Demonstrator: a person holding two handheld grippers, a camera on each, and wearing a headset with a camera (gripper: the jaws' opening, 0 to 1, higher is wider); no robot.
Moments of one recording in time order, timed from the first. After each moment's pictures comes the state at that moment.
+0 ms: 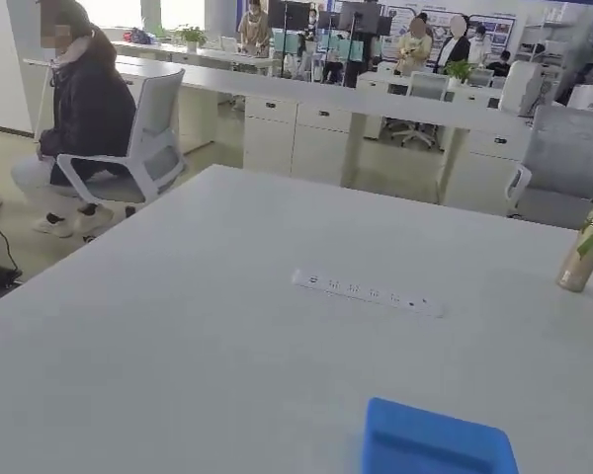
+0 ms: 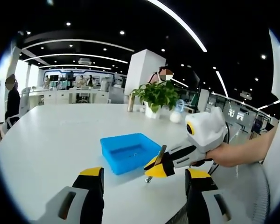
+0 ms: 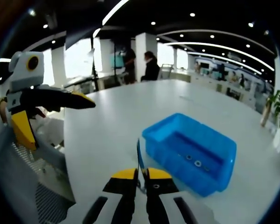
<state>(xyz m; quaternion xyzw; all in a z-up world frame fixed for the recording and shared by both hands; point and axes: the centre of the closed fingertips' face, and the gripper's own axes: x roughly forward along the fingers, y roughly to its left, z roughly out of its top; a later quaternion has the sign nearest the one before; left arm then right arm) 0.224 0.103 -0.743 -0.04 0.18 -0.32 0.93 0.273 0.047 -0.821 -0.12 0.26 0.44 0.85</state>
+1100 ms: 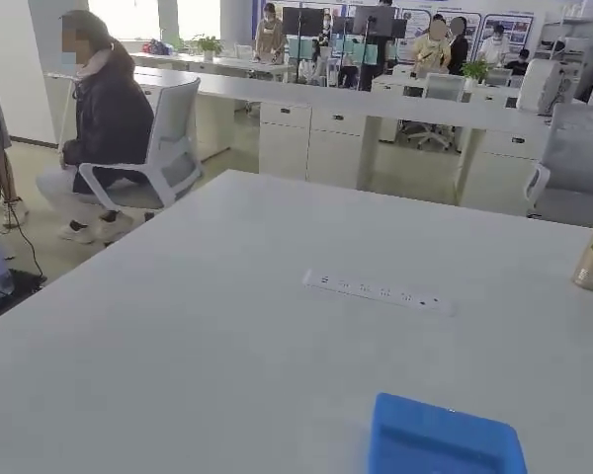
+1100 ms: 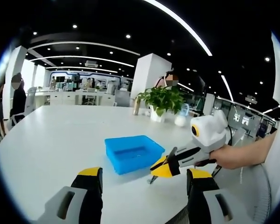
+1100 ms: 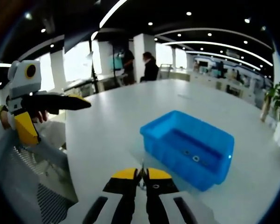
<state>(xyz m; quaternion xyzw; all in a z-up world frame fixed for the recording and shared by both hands) 0.222 0.107 -0.746 -0.05 0.17 -0.29 0.94 0.270 0.038 -0.821 -0.10 0.27 0.44 0.85</state>
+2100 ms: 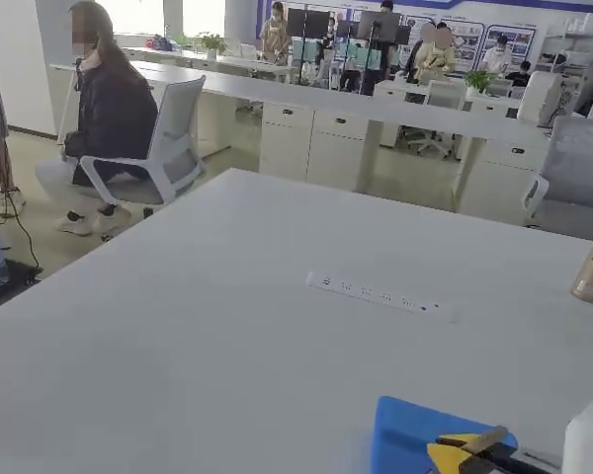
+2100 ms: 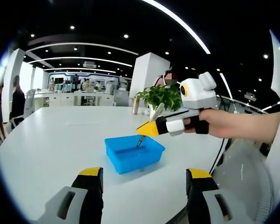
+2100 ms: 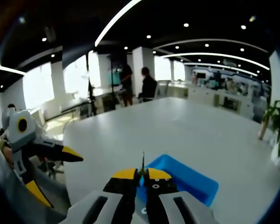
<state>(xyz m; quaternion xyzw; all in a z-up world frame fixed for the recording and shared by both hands) 0.221 0.107 -0.748 -0.03 0.17 -0.30 0.94 0.331 0.060 -0.738 -0.08 0.21 0.44 0.87</state>
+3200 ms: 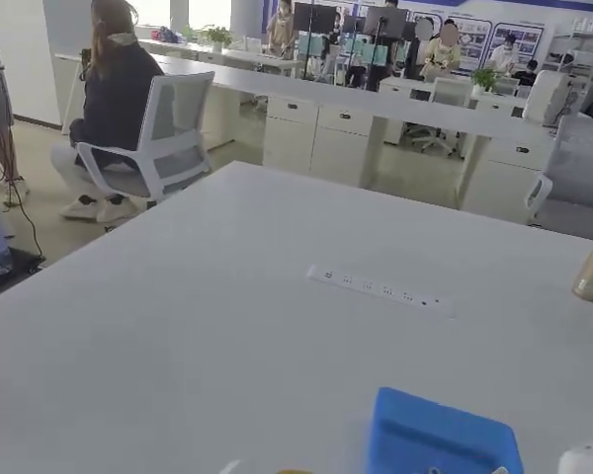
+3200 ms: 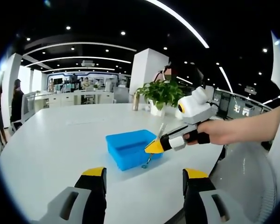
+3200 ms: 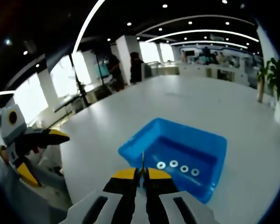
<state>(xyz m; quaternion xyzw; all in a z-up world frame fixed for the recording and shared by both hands) 0.220 0.109 -0.755 -0.01 0.18 -0.30 0.94 0.319 0.036 -0.806 0.00 0.31 0.41 0.86</state>
